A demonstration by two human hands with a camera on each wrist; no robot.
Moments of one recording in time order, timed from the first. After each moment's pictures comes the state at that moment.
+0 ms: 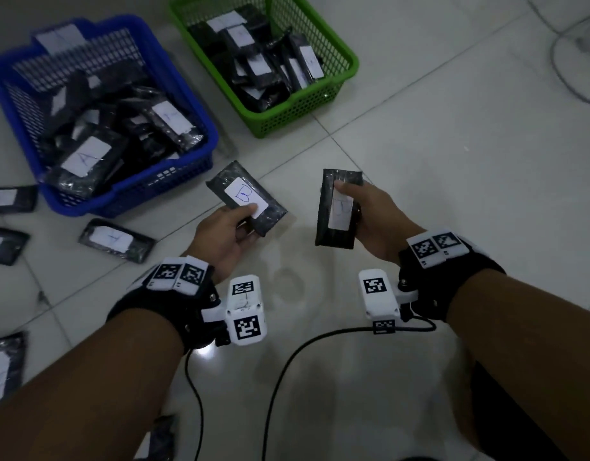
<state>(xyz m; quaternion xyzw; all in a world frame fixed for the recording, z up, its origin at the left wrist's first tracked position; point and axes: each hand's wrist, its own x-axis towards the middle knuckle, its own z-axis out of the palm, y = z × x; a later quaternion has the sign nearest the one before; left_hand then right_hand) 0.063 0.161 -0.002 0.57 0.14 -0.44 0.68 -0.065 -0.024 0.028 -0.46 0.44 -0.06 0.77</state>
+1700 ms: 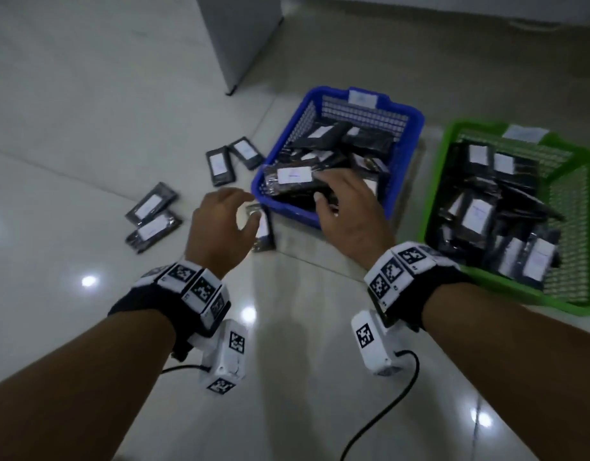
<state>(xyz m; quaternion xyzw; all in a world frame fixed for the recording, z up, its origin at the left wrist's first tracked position) 0.090 0.258 0.065 0.96 0.12 0.11 0.21 0.179 0.058 0.047 -0.87 -0.26 -0.10 0.40</state>
